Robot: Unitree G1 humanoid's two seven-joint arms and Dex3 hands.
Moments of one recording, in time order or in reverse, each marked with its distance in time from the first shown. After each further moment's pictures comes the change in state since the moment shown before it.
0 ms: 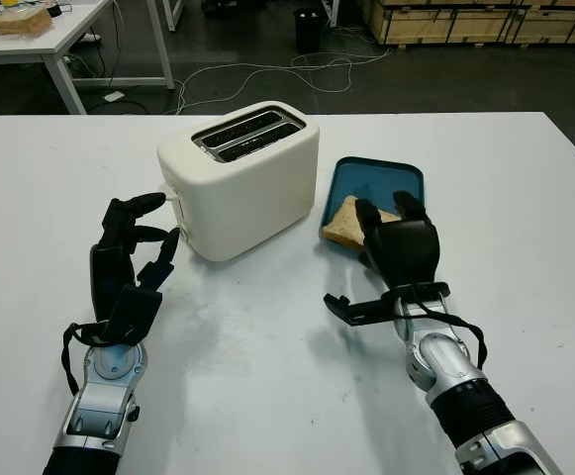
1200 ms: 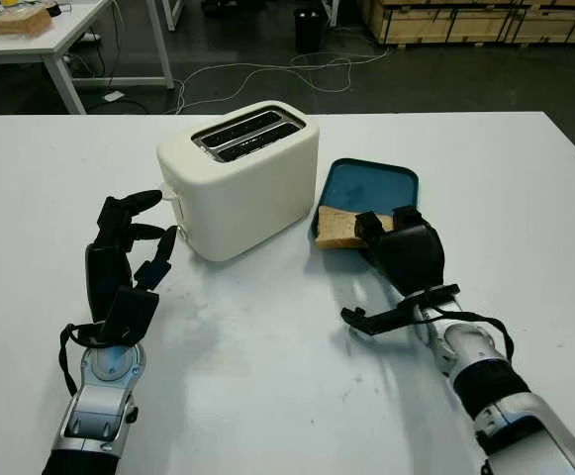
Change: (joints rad) left arm 0.010 -0.002 0.001 -0.027 0.001 0.000 0.001; right arm -0.114 -0.095 0.039 0.342 0.164 -0.474 -0.470
